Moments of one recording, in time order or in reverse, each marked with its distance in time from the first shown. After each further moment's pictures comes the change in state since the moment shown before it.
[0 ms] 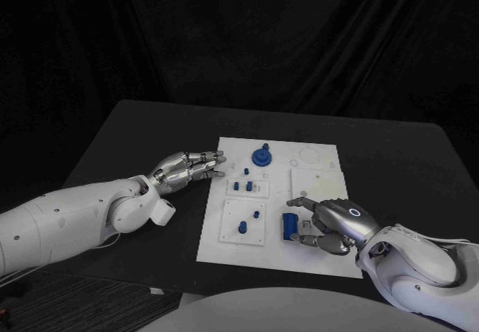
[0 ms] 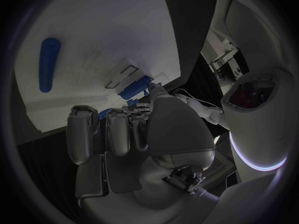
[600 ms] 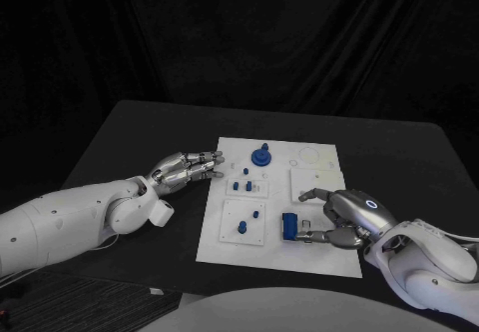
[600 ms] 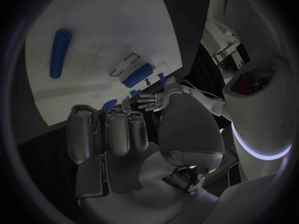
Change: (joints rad) left arm 0.000 -0.006 0.000 0.005 0.000 -0.001 0.002; left_hand -0.005 -0.005 0.010 -0.010 0.000 0.004 -0.004 0.000 0.000 0.003 -0.003 0.004 0.000 0.007 0.000 0.003 0.001 0.000 0.007 0.000 0.004 0.003; right arm 0.053 -0.084 -0.001 0.052 0.097 -0.091 0.014; right_hand -0.220 -0.113 -0.045 0.050 -0.316 0.141 0.013 0.120 0.015 0.000 0.007 0.009 0.000 0.000 0.007 0.000 0.000 0.000 0.000 0.007 -0.001 0.000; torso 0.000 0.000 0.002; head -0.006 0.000
